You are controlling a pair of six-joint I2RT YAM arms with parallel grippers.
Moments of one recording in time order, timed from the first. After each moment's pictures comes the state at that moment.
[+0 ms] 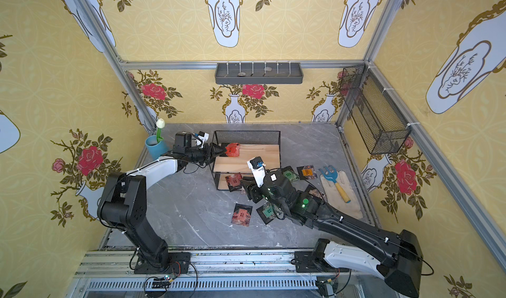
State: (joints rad) left arm -0.22 1.74 1.10 -0.04 0.77 -0.73; right arm 1.08 1.02 0.82 -0.19 0.20 0.20
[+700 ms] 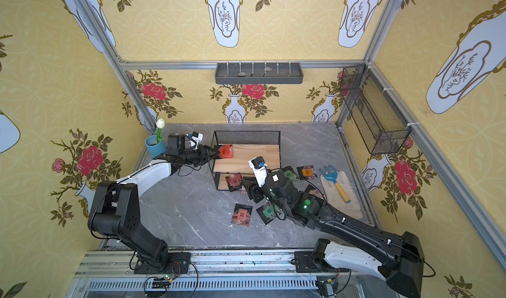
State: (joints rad) left arm -0.18 1.63 1.04 -0.07 0.75 -0.71; right arm 1.08 1.00 0.81 -0.19 0.21 0.20
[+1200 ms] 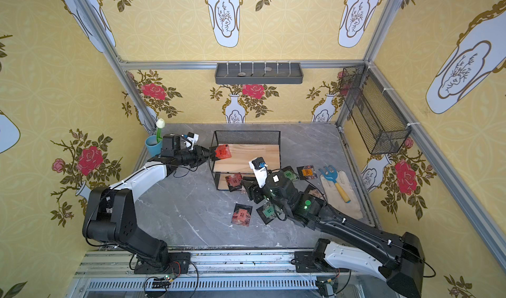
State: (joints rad) left arm -0.14 1.57 1.01 -0.11 0.76 -0.71; right arm 1.08 0.99 0.80 -0.19 0.20 0.20
